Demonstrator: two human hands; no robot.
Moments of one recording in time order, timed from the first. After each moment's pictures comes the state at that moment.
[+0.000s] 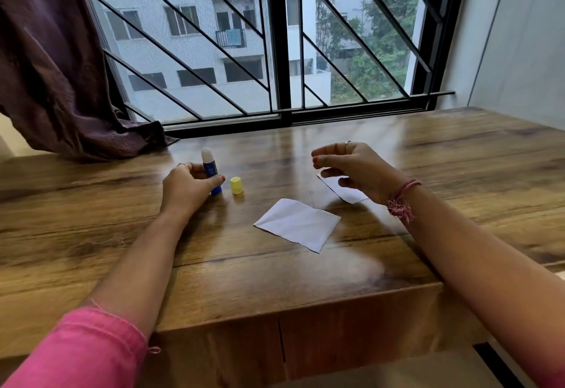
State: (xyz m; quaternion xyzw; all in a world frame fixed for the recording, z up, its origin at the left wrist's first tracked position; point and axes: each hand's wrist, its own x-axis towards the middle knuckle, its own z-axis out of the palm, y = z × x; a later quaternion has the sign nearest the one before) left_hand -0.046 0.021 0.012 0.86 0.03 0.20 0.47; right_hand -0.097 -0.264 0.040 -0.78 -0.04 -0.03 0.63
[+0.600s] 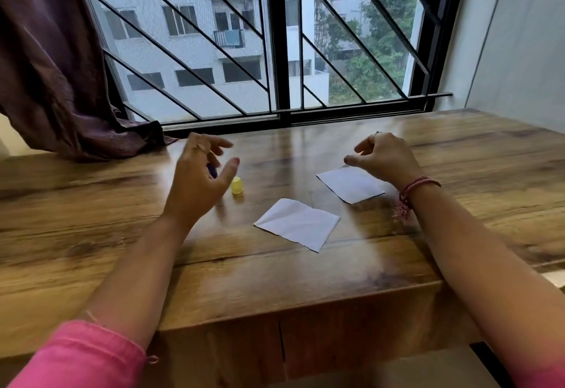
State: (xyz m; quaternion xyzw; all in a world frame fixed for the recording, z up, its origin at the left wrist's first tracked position) left_hand -0.073 0.003 0.028 0.81 -0.24 0.37 0.38; right_hand -0.082 -0.304 0.039 -0.93 0.06 -0.23 0.30
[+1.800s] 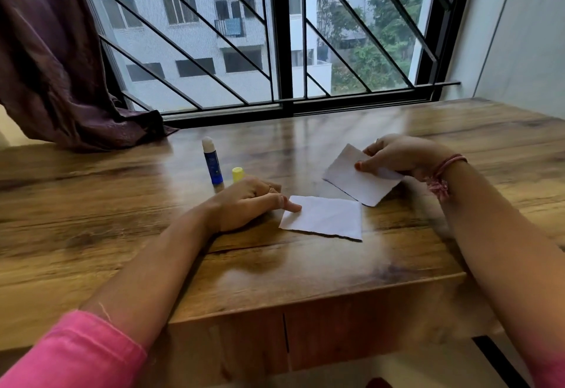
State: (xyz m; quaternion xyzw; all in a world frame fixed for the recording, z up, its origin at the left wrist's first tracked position) left_hand -0.094 -0.025 0.020 0.83 -0.42 -0.07 0.36; right_hand -0.090 -0.311 0.052 -0.90 0.05 0.07 0.42
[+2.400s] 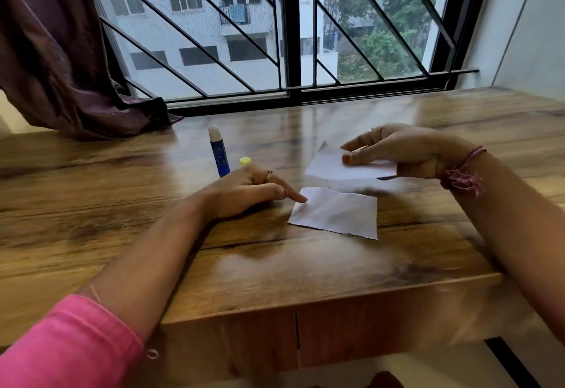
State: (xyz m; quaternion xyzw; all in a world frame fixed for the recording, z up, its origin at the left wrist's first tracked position) left_hand -0.088 -0.012 0.022 0.83 -0.41 -0.09 0.36; right_hand -0.097 -0.286 0.053 -0.82 -0.02 0.15 0.55
